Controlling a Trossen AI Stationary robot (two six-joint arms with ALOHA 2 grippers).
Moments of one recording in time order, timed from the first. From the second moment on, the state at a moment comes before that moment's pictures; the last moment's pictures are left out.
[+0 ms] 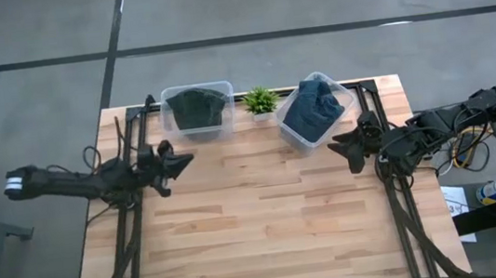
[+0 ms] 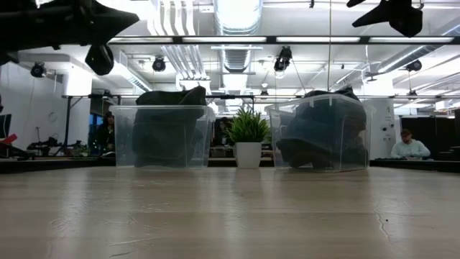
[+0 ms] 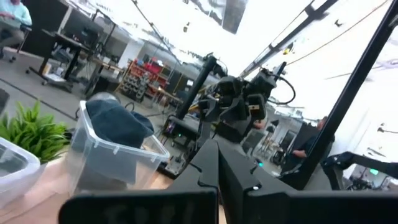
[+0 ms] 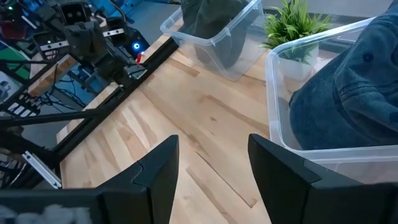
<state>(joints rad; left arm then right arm) -0.05 0.50 0.14 0.69 -0.23 -0.44 0.36 0.75 0.89 -0.72 0.65 0.97</state>
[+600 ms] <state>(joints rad) -0.05 0.20 0.01 0.64 -0.26 -0.36 0.36 0.75 0.89 -0.73 0.65 1.02</state>
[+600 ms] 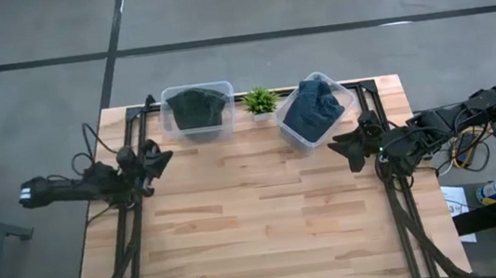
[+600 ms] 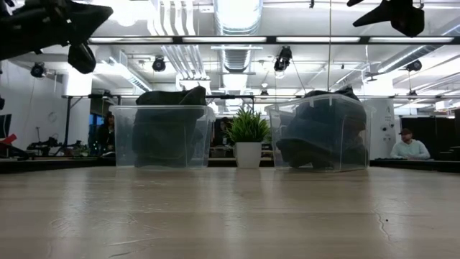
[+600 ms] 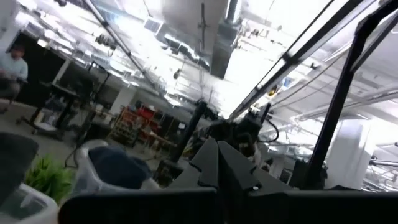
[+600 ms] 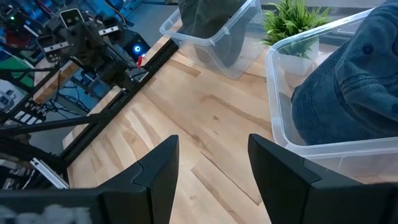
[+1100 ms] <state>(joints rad) -0.05 0.08 0.01 0.46 -0.26 -0.29 0.36 0.74 0.90 -0.74 0.65 1.08</state>
